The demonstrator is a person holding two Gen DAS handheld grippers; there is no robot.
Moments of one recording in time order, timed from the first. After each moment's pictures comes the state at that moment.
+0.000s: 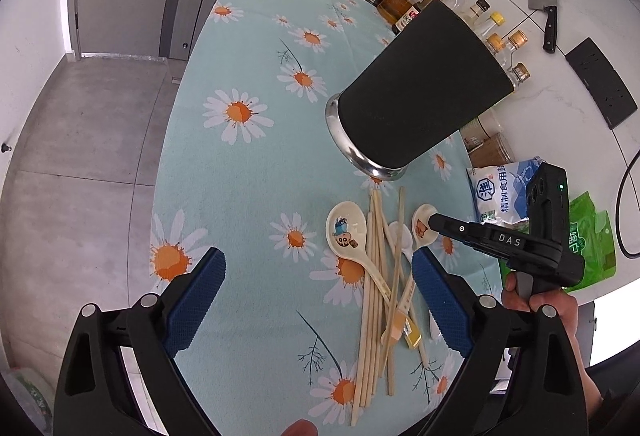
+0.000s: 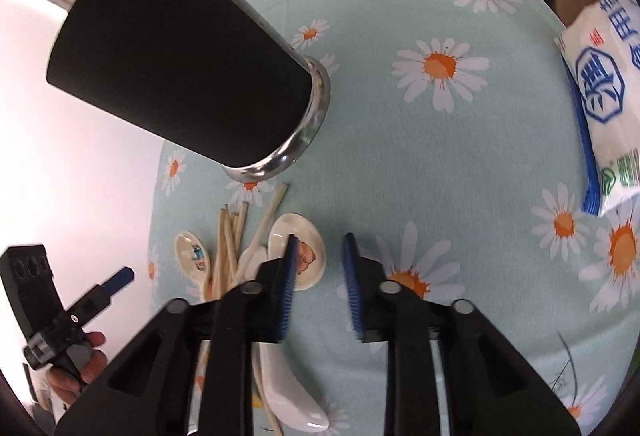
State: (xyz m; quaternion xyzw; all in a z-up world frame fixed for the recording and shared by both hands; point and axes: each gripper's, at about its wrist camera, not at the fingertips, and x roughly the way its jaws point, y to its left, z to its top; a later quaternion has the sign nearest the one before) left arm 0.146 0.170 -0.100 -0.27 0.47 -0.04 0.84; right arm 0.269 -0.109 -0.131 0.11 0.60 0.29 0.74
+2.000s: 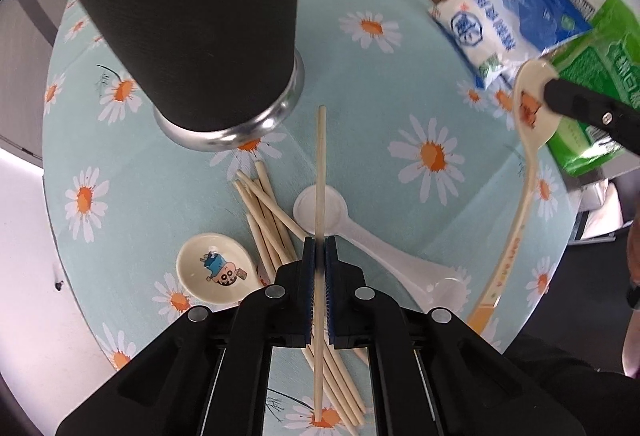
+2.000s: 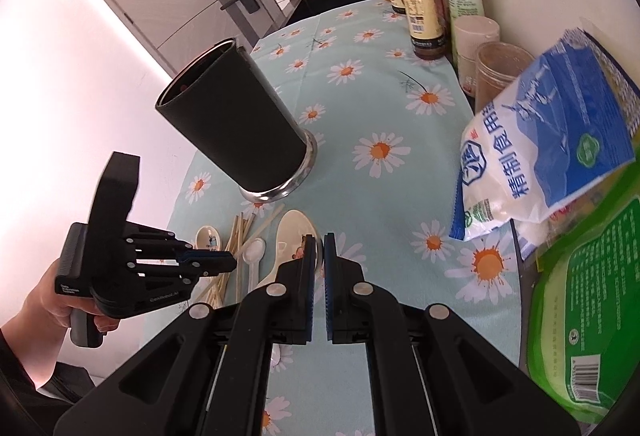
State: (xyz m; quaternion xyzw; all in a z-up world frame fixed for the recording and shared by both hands) left arm 0.235 0.030 -0.117 0.03 0.62 -0.13 0.77; right arm 0.234 -0.187 -0.044 0.08 0.50 0.32 0.80
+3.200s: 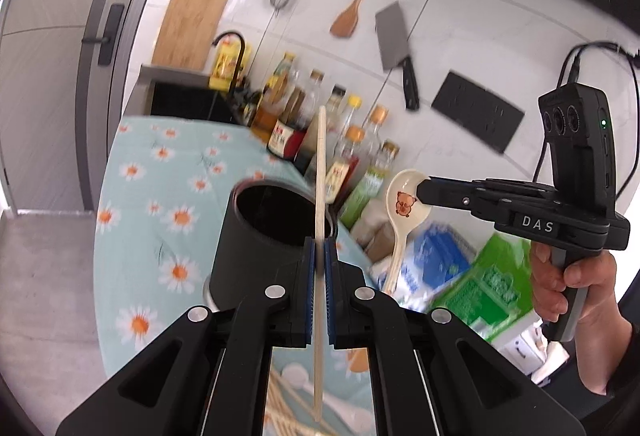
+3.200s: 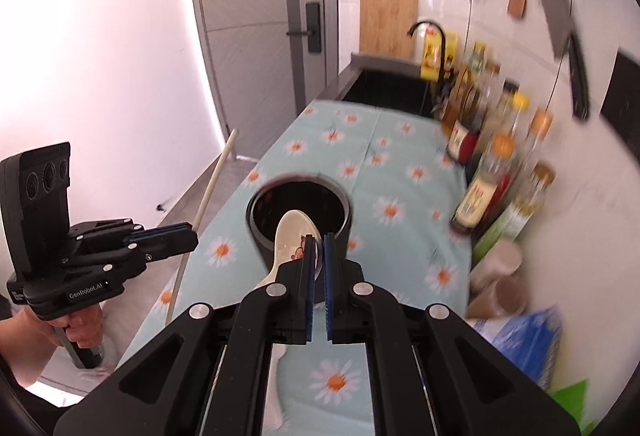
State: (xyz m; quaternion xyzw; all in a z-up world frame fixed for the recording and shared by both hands) left arm 0.190 0.113 0.037 -0.16 0.26 -0.16 0.94; right arm 0.256 -0.085 0.110 -0.11 0.35 0.35 0.86
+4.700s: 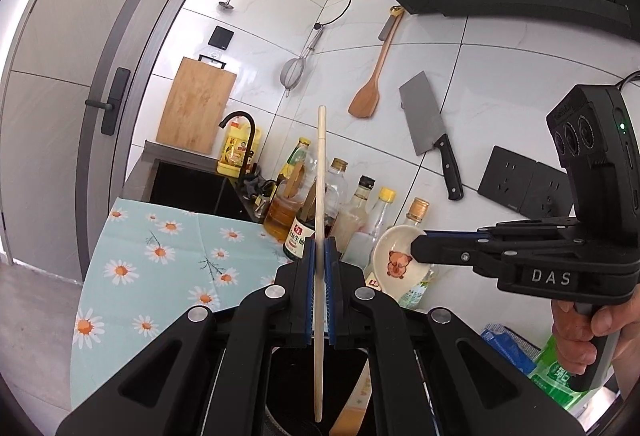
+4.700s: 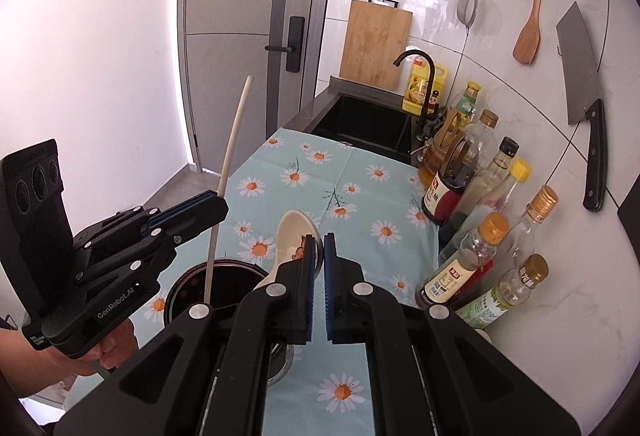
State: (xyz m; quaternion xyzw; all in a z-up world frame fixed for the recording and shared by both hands) left arm 0.291 0.125 0.021 -0.16 0.12 -0.12 0.97; right arm 0.346 -0.039 0.093 -0.15 0.32 0.32 0.88
